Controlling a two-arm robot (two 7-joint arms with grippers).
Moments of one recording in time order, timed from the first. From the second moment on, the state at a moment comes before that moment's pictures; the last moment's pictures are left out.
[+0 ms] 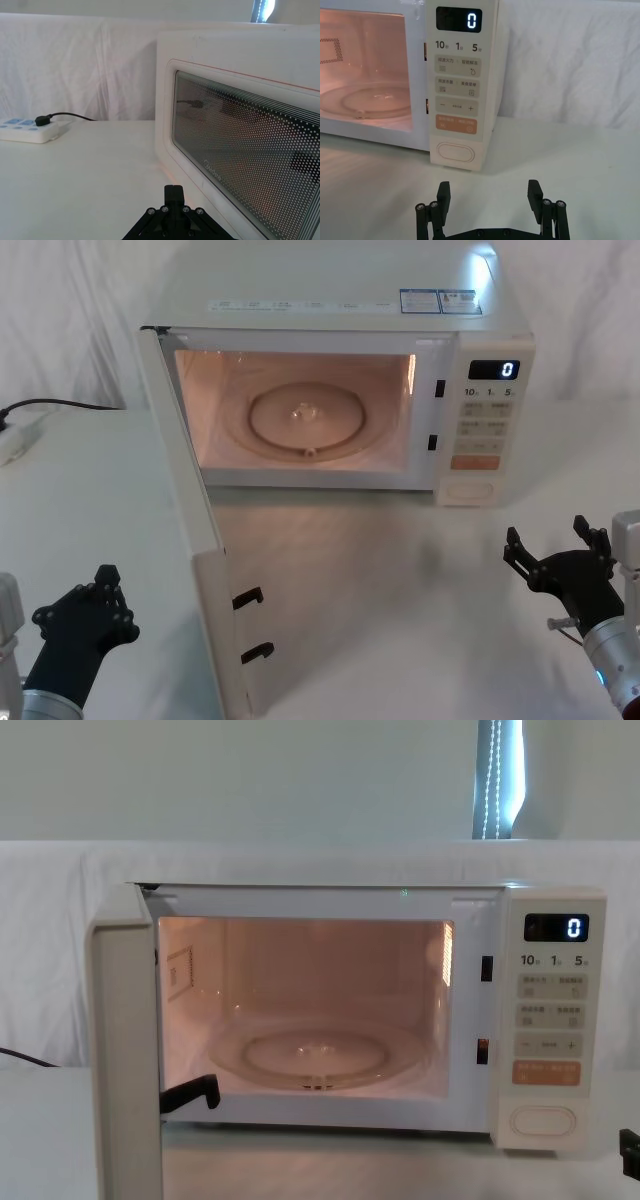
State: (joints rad) left arm 0.27 0.24 0.04 -1.85 -0.25 -0.02 -0.02; right arm -0.01 0.10 -0.05 -1.53 0.03 -0.07 0.08
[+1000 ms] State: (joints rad) left arm 0.28 0.31 -0.10 -1.97 -0.53 0.12 -0.23; right arm -0.01 0.10 -0.05 -1.53 0.03 -0.07 0.08
